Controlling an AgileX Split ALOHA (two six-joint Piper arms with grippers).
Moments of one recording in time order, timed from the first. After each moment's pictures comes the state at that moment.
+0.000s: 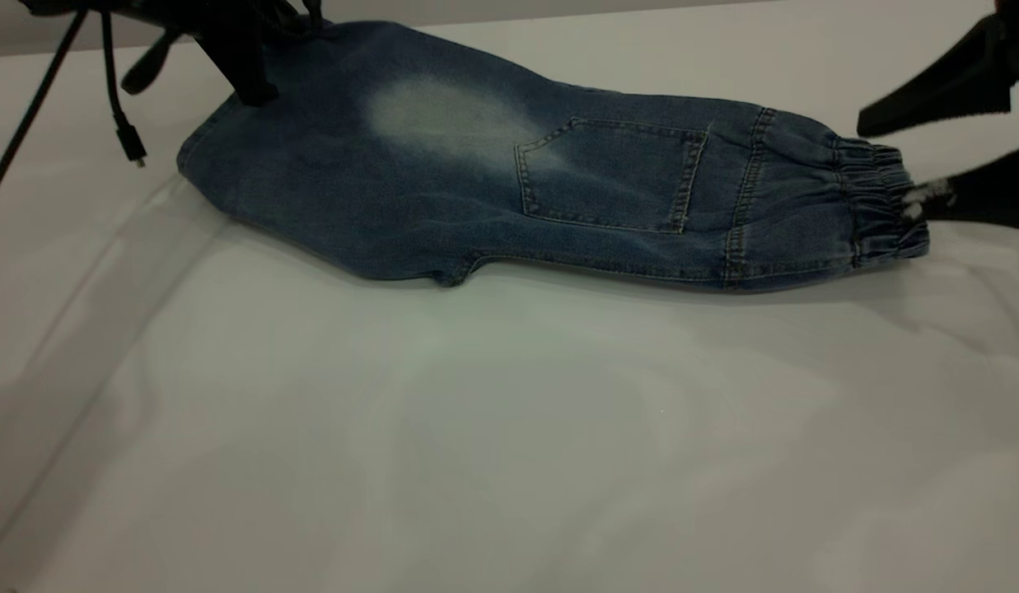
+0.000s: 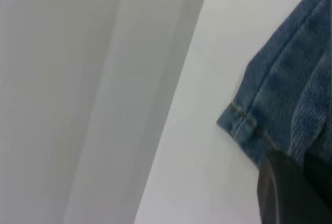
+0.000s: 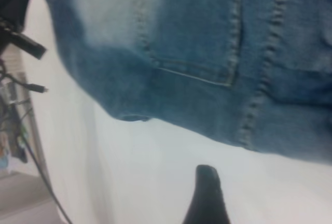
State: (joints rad) left arm -0.12 2.32 -1.43 0.83 -0.24 0.34; right arm -0.24 2.00 -0.72 1.48 0.91 -1.12
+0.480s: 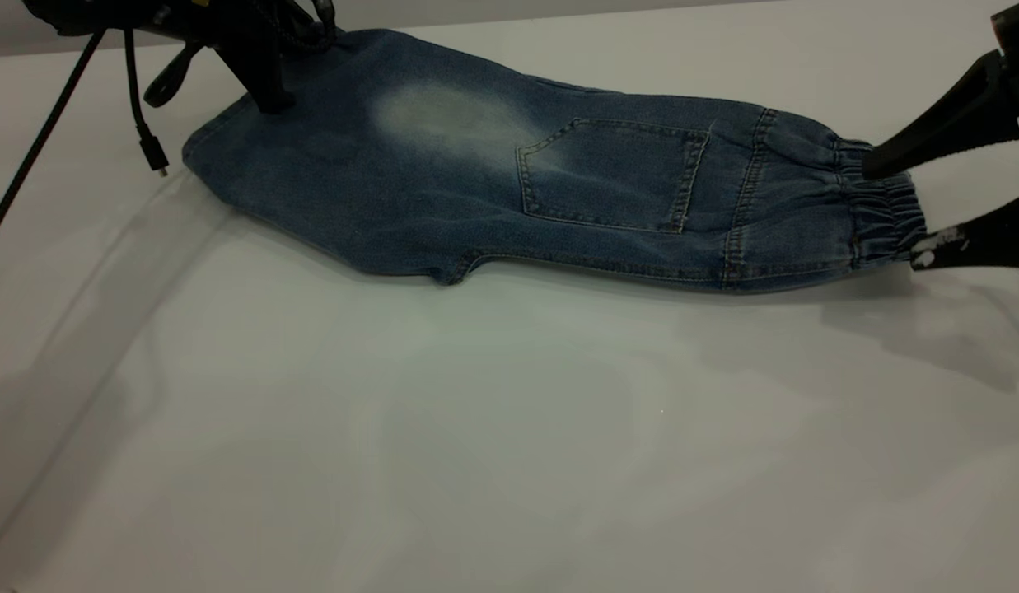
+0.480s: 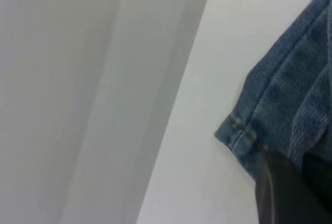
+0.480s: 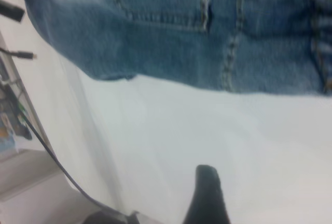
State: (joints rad) left arm -0.12 2.37 -1.47 0.83 -0.27 0.33; right arm -0.24 2.00 -0.72 1.32 0.95 -0.93
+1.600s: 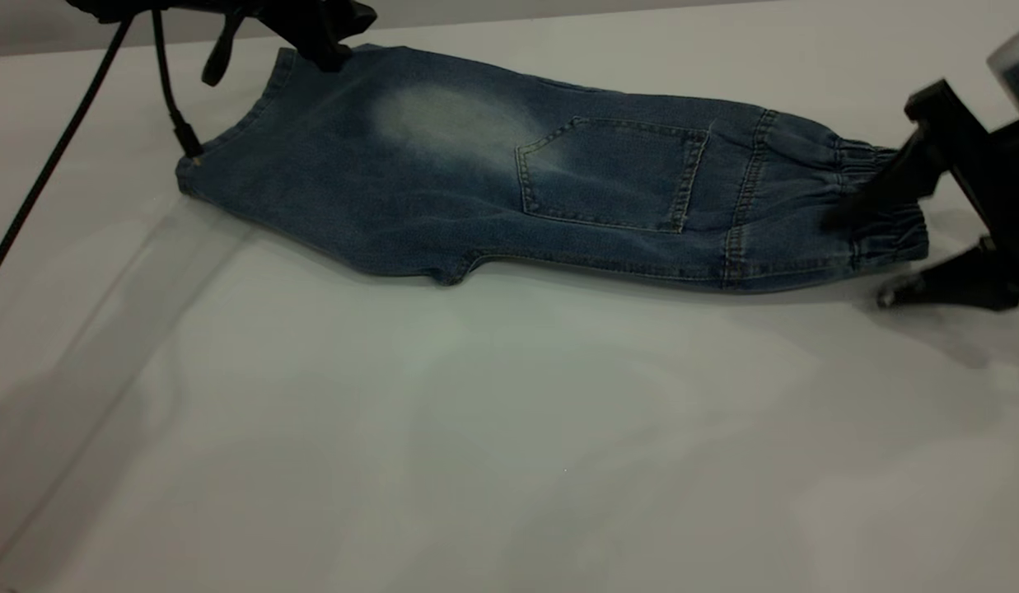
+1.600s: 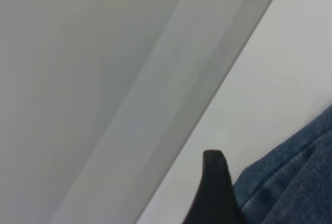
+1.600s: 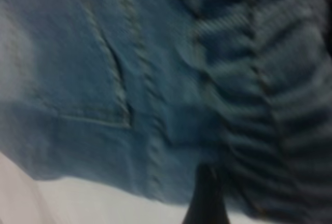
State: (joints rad) left arm -0.17 2.35 -1.47 0.71 -0.36 0.16; right arm -0.13 2.11 -0.75 1.61 0.71 -1.00
